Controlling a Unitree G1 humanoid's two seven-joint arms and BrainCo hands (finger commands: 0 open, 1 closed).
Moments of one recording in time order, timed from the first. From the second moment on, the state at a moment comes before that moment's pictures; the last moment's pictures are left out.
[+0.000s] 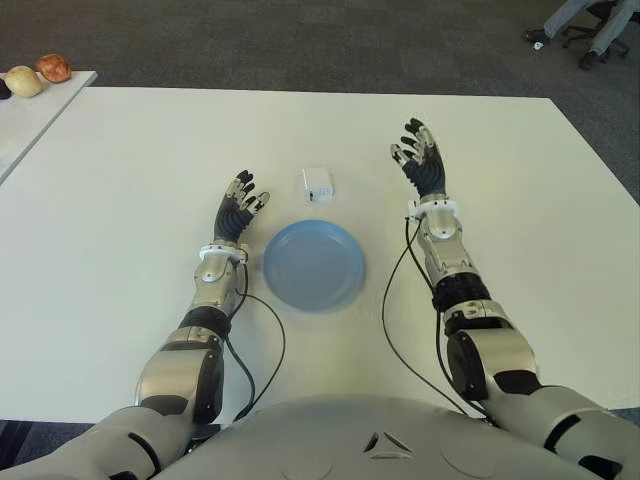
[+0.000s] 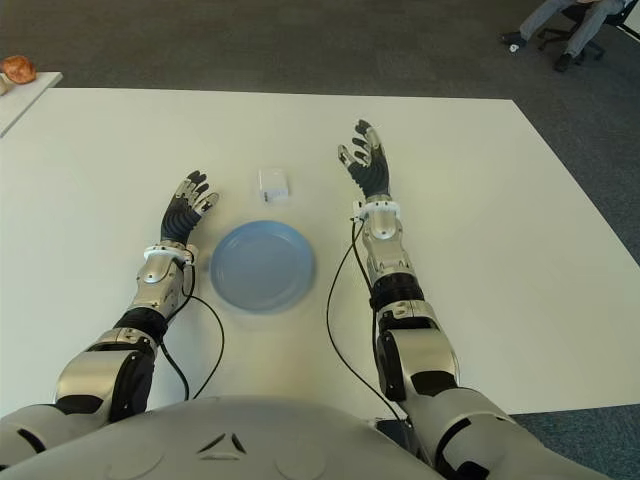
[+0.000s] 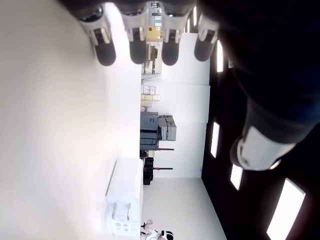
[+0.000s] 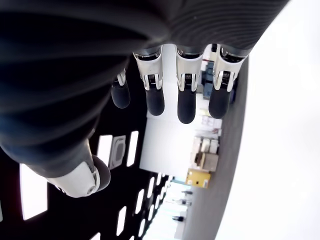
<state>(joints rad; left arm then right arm) -0.34 0.09 0.15 1.04 -0.11 -0.56 -0.14 -0.57 -0.11 -0.02 0.75 -0.16 -0.34 -0.15</state>
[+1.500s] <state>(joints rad) -0.33 0.06 0.14 1.03 -0.11 -0.57 -0.14 -1.06 -0.19 0.56 1.32 -0.72 -0.39 -0.08</state>
